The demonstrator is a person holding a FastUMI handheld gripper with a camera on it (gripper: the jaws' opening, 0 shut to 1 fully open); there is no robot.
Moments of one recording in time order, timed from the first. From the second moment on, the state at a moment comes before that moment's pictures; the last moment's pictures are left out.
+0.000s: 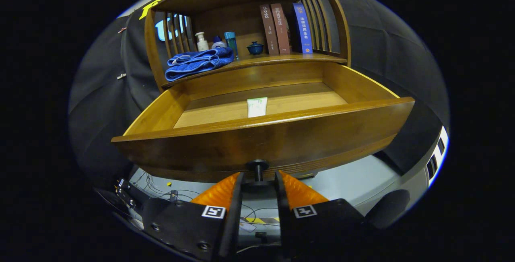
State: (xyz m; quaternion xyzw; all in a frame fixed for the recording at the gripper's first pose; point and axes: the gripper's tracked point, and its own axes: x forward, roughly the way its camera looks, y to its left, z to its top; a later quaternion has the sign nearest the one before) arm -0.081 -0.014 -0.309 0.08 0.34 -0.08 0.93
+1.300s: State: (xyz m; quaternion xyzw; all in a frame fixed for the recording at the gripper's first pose) arm 0.086 -0.027 -0.317 0.06 0.57 -0.05 0.82
